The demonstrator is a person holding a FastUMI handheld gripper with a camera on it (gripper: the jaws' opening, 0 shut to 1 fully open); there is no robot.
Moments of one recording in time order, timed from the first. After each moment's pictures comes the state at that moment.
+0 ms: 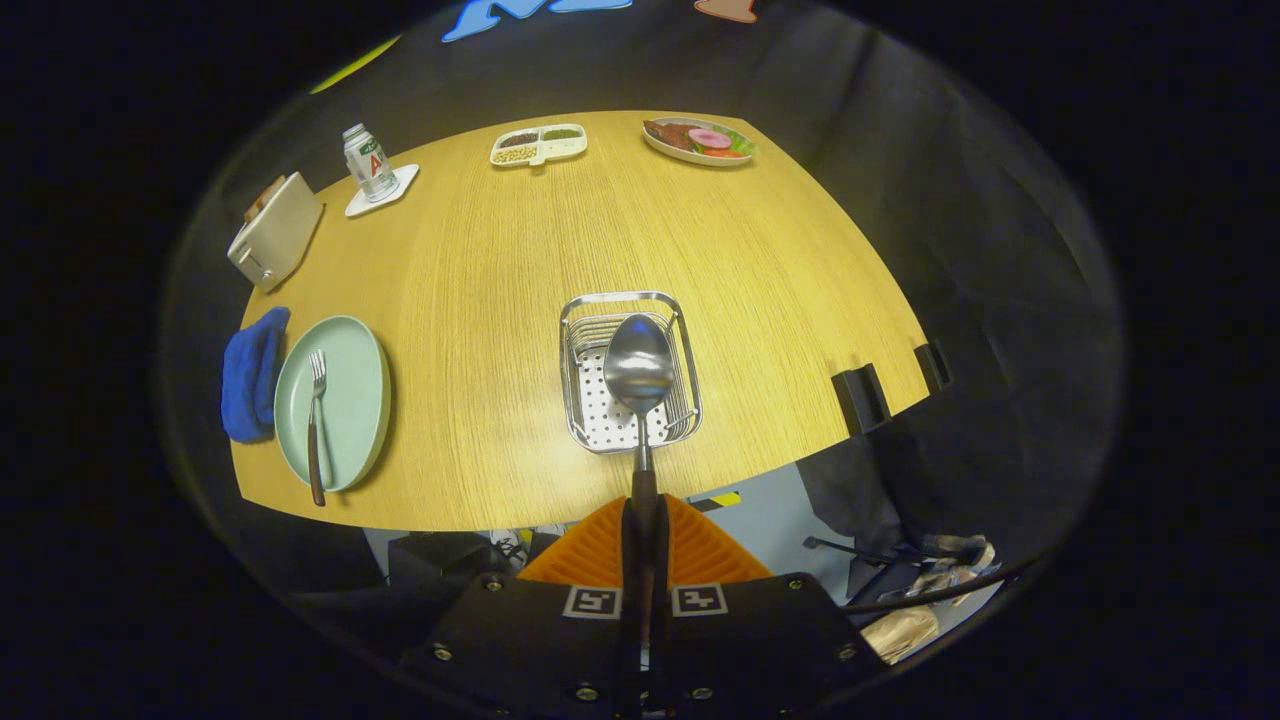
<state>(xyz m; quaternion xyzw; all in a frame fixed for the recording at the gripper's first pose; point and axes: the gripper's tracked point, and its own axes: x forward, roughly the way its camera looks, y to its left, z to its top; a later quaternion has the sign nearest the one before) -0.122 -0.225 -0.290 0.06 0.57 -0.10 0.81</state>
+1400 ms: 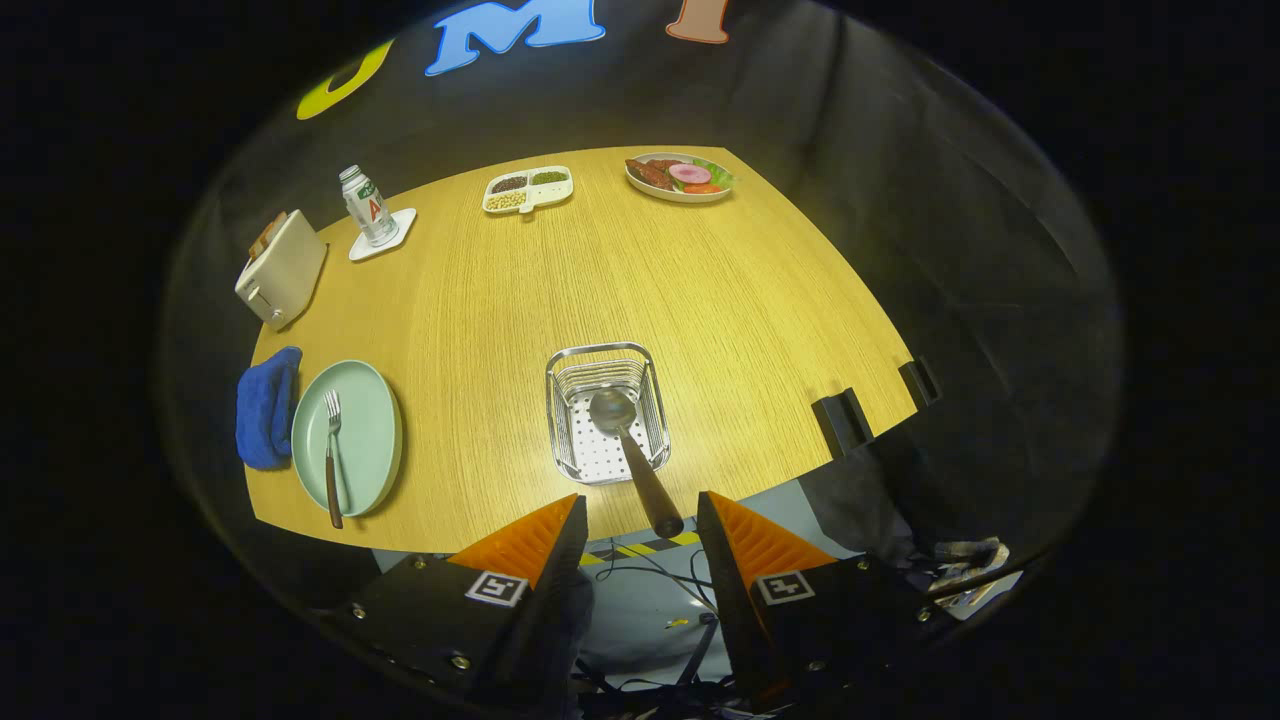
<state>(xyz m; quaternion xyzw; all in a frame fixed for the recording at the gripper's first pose) -0.117 -0.243 -0.270 0.08 0.51 -0.11 0.85</state>
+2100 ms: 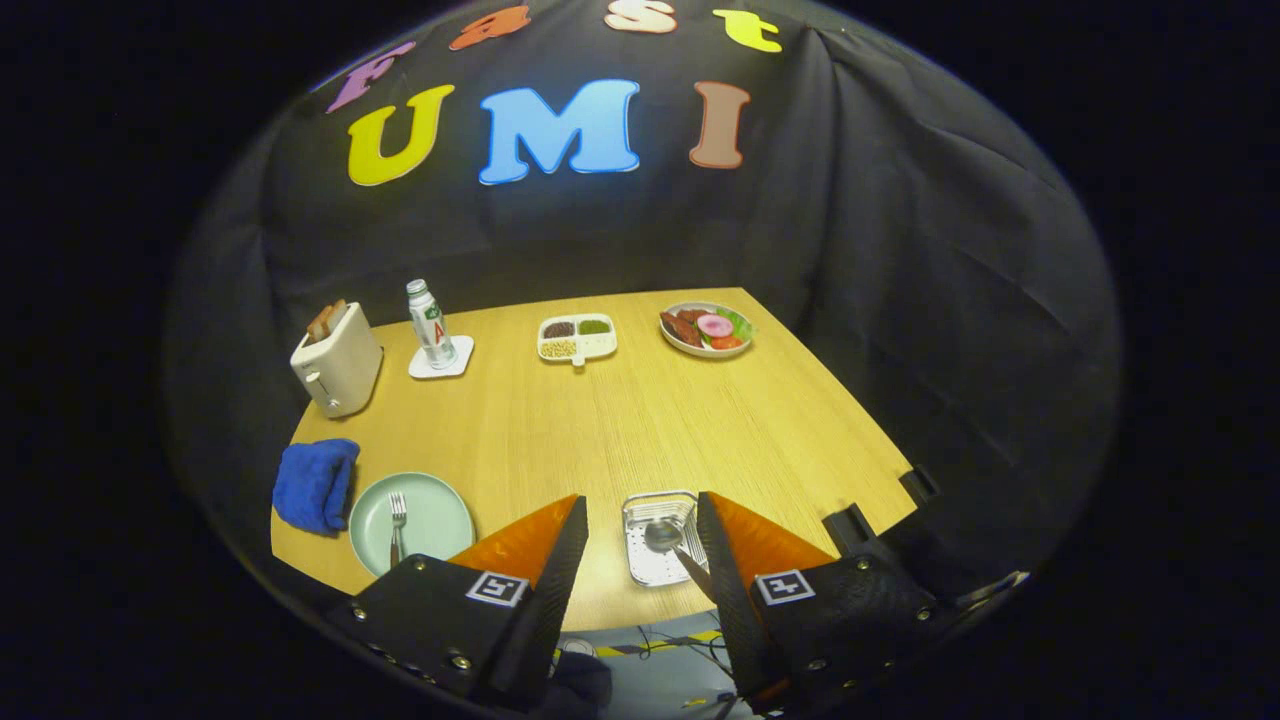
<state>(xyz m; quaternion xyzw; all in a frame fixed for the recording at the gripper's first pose) -0.061 -0.205 -0.163 0.05 0.30 -0.09 0.95</state>
